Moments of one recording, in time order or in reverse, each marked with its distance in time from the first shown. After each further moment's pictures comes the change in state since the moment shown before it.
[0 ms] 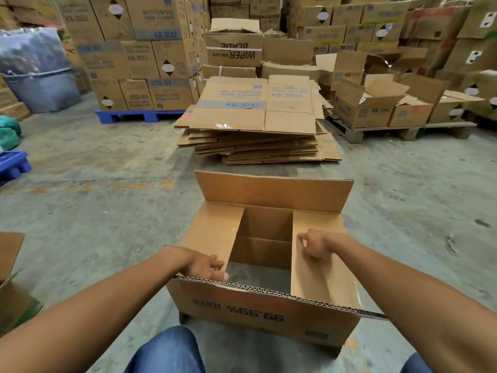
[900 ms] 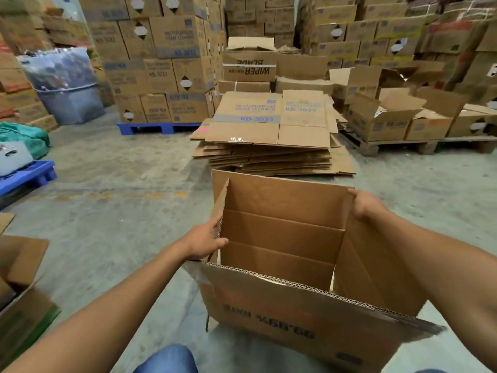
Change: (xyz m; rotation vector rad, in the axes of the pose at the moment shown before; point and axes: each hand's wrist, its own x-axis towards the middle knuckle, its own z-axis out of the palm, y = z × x) left_hand -0.014 -0.035 -0.032 -0.541 0.708 0.056; right_hand 0.011 0.054 -0.102 0.407 0.582 0.224
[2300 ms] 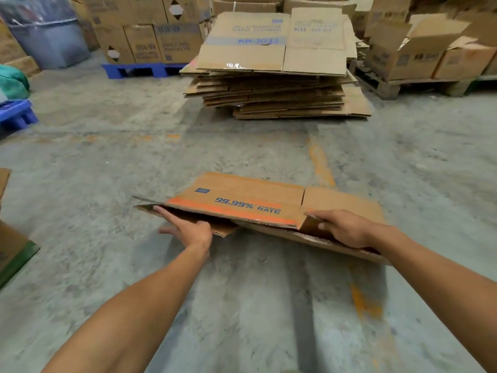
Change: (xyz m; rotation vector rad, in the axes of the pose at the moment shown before) left_hand 0.035 -0.073 0.223 -0.867 0.832 -0.655; right_hand -0.086 0.073 0.178 -0.084 -0.503 -0.563
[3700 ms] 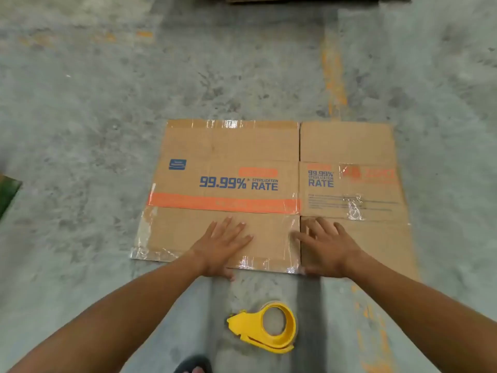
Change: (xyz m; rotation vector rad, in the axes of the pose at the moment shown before) left_hand -0.054 -0.126 -0.028 1.578 -1.364 0.960; right_hand -0.045 0.032 0.147 -0.455 -0.312 0.021
